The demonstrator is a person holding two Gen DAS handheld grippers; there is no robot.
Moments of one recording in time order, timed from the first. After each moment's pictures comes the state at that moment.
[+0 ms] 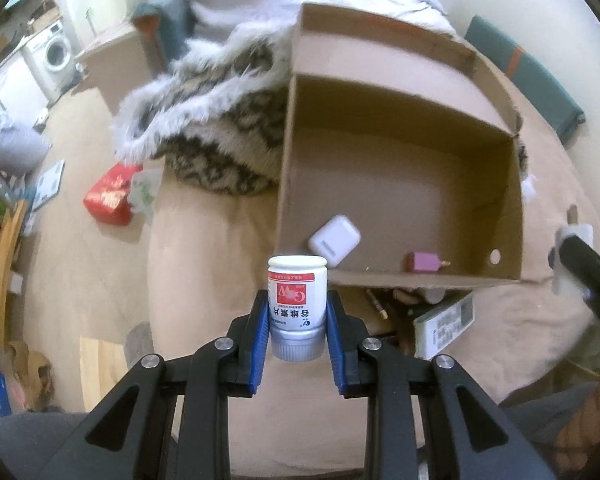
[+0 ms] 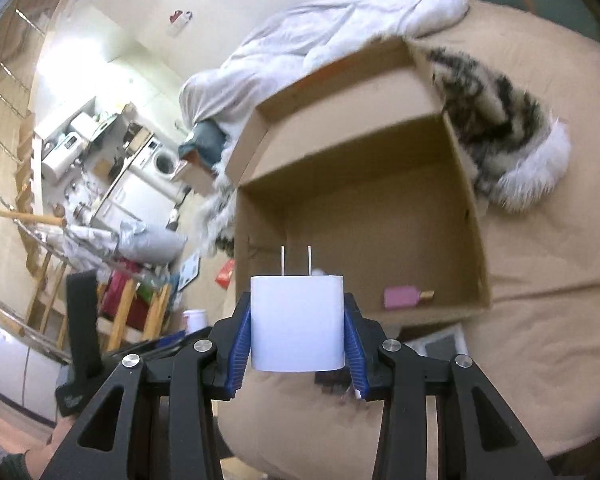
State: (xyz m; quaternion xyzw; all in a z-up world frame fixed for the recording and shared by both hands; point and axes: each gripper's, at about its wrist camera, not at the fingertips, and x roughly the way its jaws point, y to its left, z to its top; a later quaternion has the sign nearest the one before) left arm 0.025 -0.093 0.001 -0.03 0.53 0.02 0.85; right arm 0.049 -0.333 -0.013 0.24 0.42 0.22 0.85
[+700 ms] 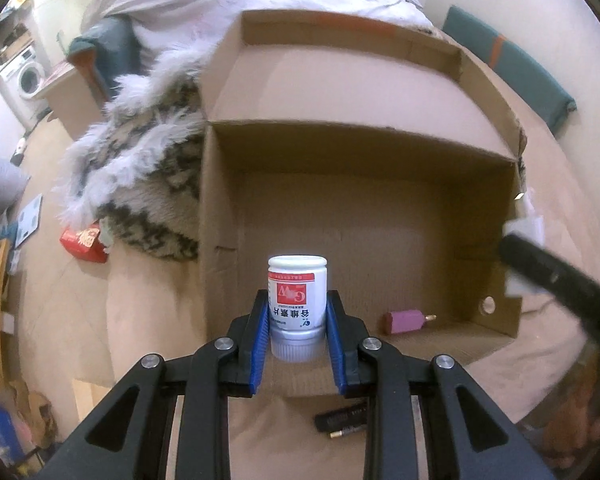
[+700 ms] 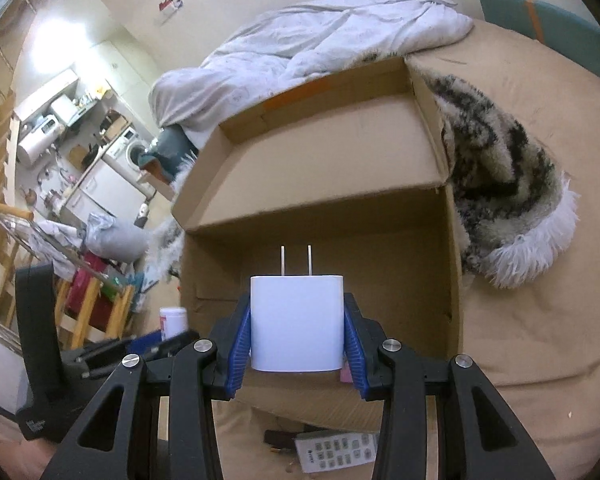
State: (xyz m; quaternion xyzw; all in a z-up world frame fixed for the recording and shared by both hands) left arm 0.113 -0.131 -0.023 -0.01 0.53 -0.02 0.85; right arm 0.124 -0.330 -0.022 0.18 0.45 0.19 0.86
